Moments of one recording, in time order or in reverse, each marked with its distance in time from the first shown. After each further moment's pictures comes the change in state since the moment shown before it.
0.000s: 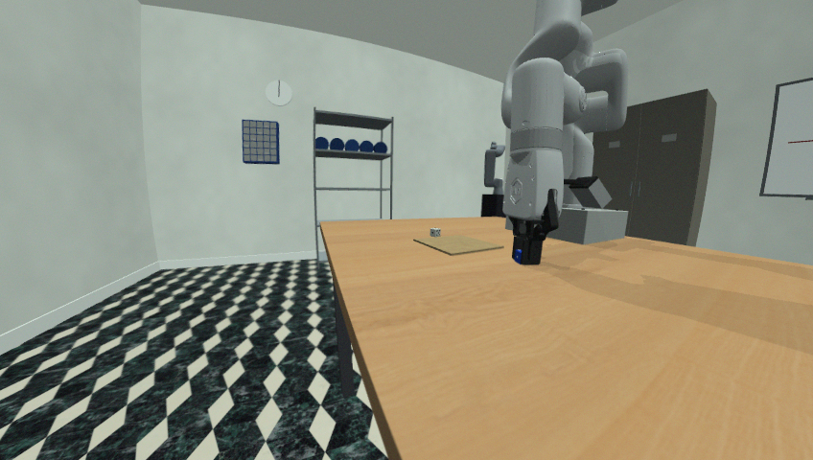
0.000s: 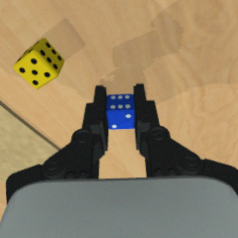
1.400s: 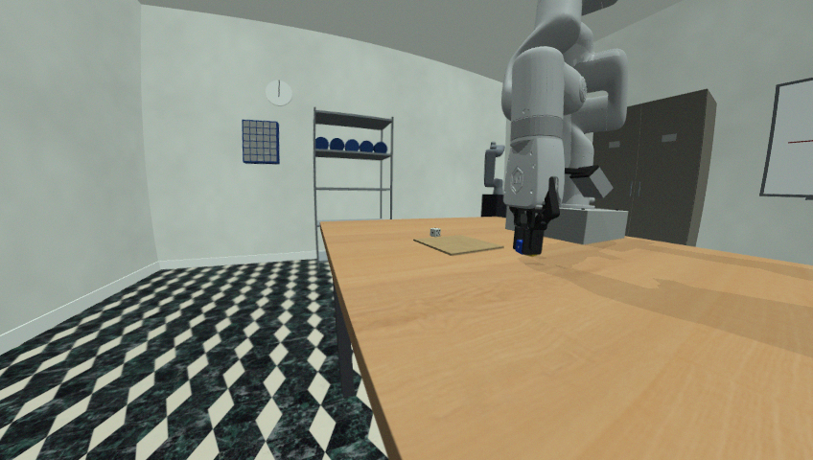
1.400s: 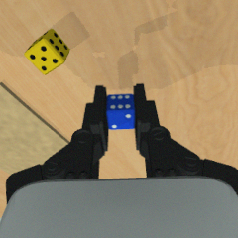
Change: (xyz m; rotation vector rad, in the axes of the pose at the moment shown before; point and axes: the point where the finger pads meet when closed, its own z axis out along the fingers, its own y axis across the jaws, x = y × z) arm 0.000 0.000 -0.017 0.001 0.001 0.000
